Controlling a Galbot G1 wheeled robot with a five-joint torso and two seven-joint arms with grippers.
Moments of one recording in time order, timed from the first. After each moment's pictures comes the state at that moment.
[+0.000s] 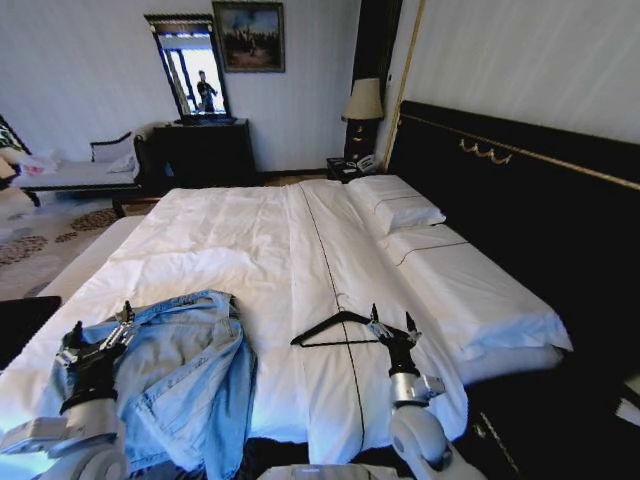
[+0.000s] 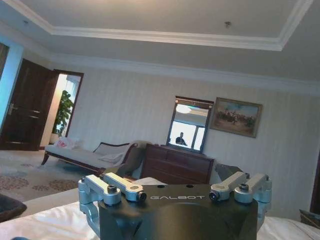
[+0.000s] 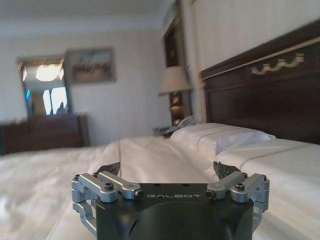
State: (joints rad) left arm 1.76 -1.51 -1.04 -2.34 -0.59 -0.08 -0.08; right arm -1.47 1.06 0.25 2.07 0.42 0.11 0.52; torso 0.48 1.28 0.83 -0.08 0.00
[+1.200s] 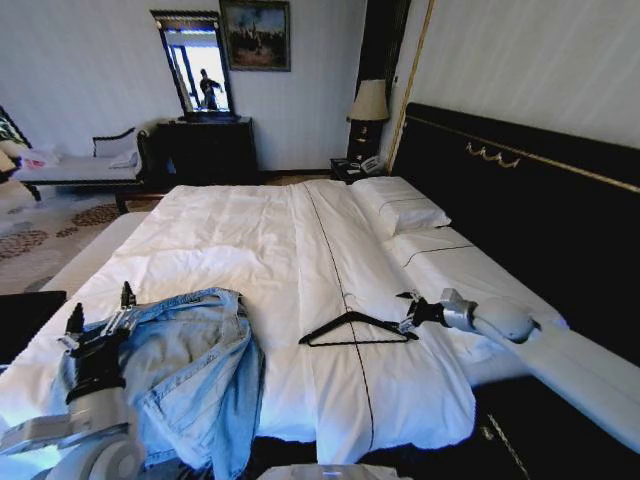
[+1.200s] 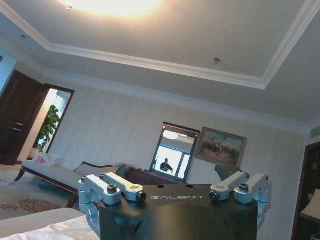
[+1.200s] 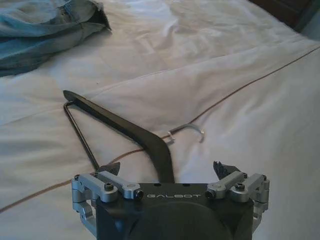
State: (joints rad) left arm 1.74 -1.56 -0.94 -2.44 -0.56 -0.12 -0.08; right arm -0.83 0.46 0.02 1.71 0.46 -0.31 -0.60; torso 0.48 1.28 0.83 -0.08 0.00
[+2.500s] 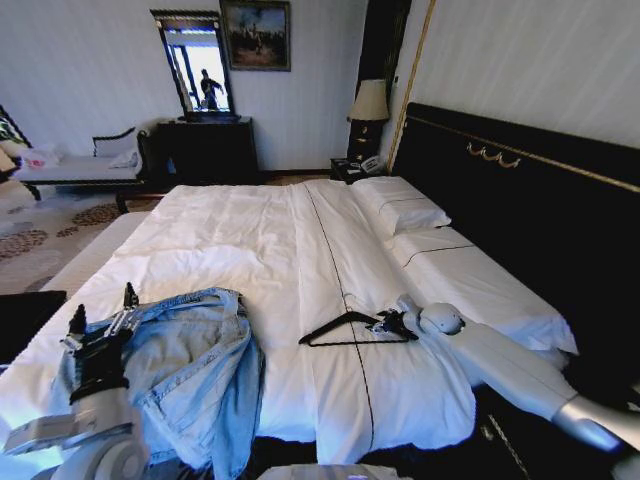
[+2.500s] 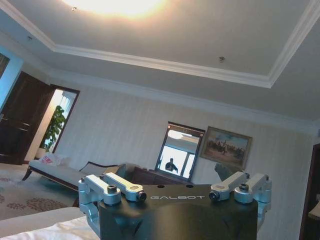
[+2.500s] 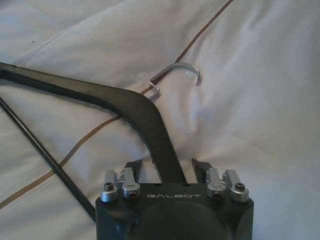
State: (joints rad) left arm 1.72 -1.56 -0.95 -2.42 -0.55 -0.12 -0.10; right arm -0.60 0.66 -0.28 1.46 0.54 -0.55 -0.39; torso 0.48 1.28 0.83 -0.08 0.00
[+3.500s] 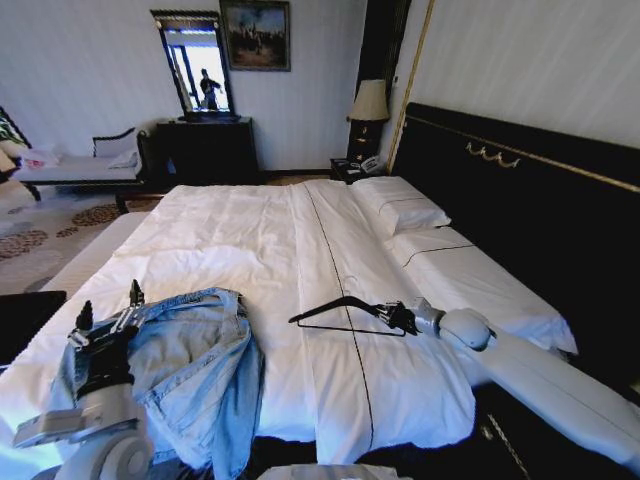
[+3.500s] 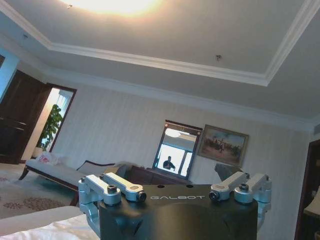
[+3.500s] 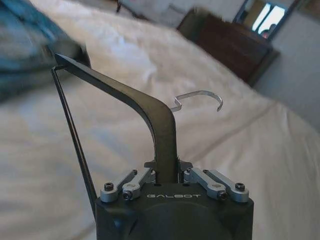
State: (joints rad) left arm 1.73 -1.56 -0.92 -2.43 -0.53 -0.12 -0.12; right arm -0.86 0.52 -0.07 1.81 0.42 -0.15 -0.26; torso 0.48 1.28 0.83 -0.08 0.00
